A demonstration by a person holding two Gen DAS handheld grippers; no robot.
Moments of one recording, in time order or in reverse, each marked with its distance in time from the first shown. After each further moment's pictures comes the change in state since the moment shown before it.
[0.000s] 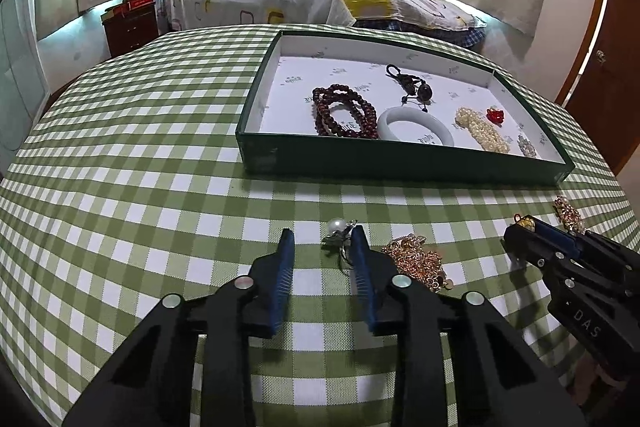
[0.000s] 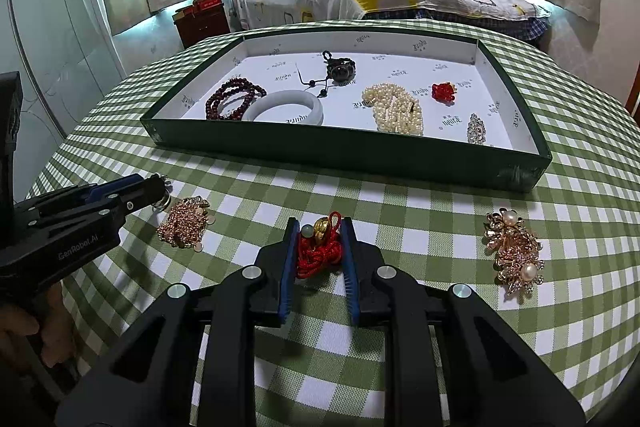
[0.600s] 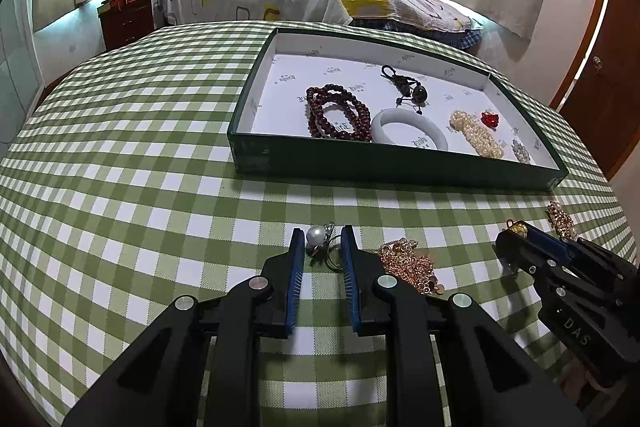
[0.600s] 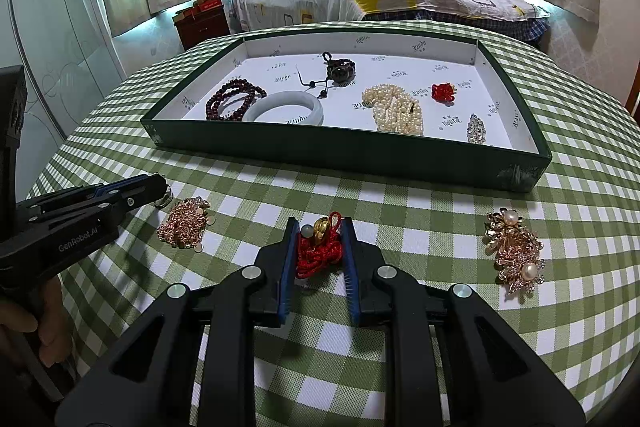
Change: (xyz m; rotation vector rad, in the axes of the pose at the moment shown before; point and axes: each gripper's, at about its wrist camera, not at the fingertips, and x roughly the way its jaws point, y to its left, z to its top) left arm 0.002 0.001 0.003 -0.024 0.009 -0.031; right arm -0.001 0.001 -0.001 0.001 -0.005 -0.001
